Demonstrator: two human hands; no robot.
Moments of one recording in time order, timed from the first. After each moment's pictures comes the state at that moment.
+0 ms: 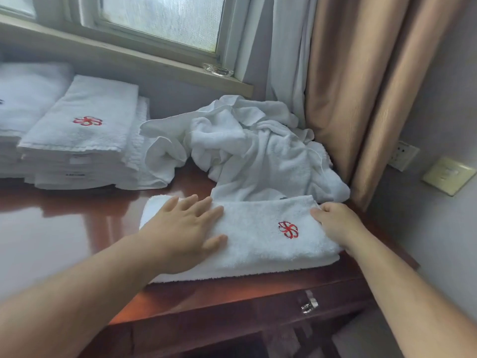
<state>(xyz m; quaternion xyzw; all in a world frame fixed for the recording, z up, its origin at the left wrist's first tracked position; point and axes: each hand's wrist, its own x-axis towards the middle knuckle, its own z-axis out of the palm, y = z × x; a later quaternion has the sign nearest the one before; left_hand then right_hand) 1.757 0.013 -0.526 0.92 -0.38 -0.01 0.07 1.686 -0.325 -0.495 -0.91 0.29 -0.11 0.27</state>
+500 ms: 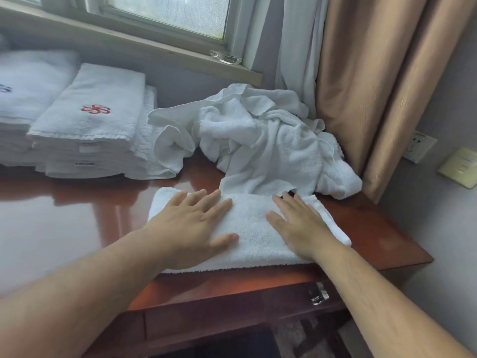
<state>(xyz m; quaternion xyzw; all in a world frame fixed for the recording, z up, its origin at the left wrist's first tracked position) 1.756 0.018 -0.534 0.92 -0.39 -0.01 0.06 1.693 -0.245 -0.525 -0.99 0.08 -0.01 0.12</state>
